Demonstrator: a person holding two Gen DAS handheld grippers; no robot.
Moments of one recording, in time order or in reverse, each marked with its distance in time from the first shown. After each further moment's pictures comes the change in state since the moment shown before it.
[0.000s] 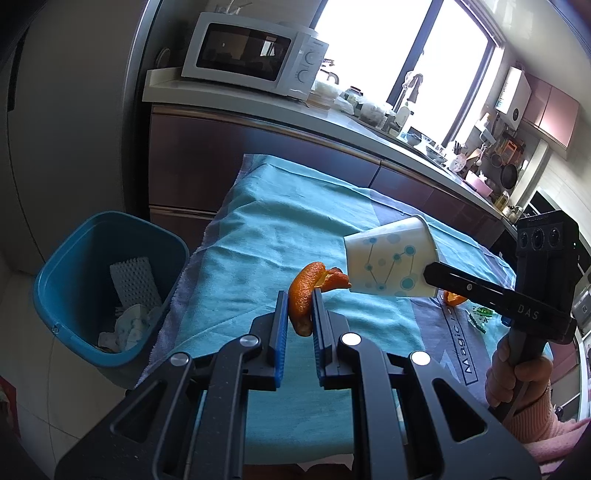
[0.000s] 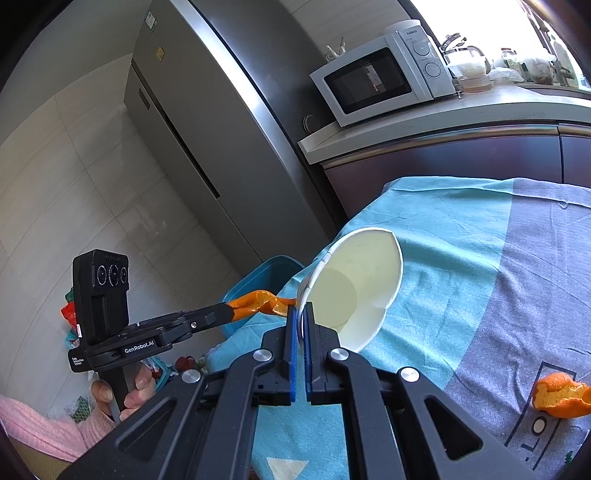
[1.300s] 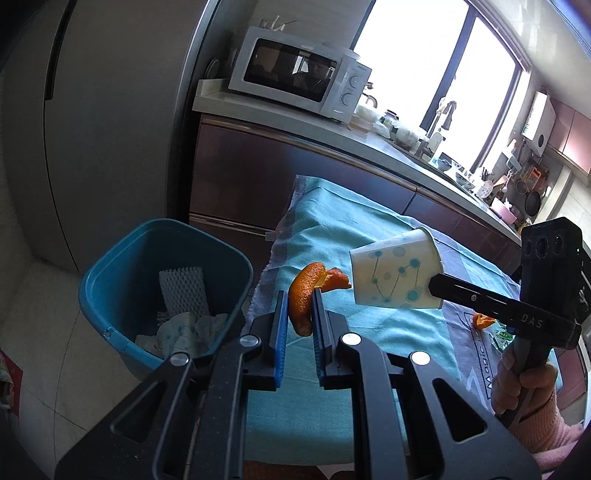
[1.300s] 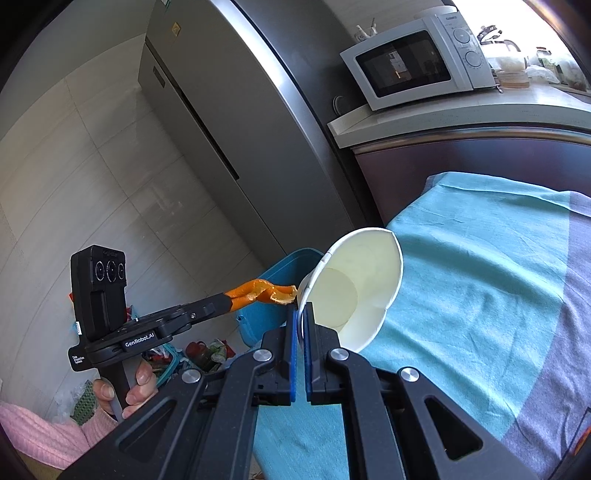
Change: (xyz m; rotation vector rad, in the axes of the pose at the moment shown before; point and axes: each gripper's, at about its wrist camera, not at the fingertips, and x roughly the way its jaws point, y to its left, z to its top) left arm -0.031 0.052 0.007 -0.082 -0.071 0.104; right arm 0.047 0.026 0.016 -0.055 0.076 0.073
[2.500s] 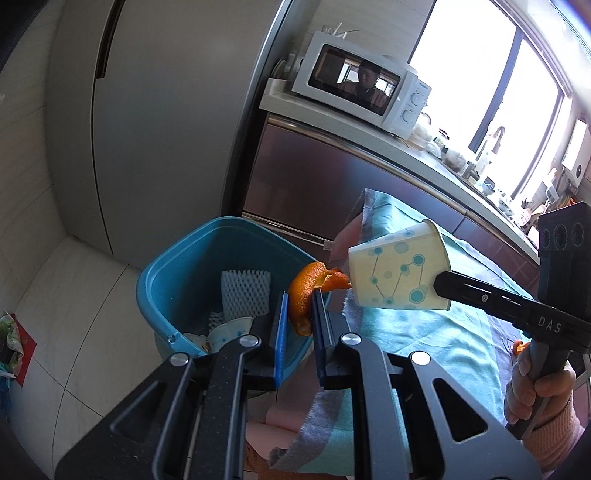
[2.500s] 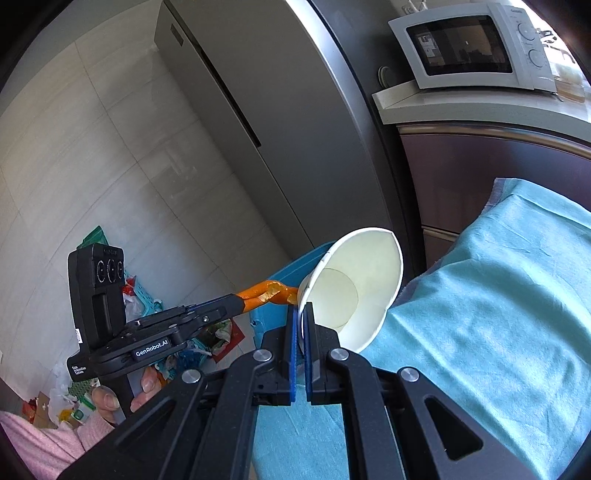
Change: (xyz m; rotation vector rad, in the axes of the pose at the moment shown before) left arm 0.004 0.072 0.001 -0.117 -0.024 0.146; right arm 0.079 0.046 0.028 -0.087 0.132 0.043
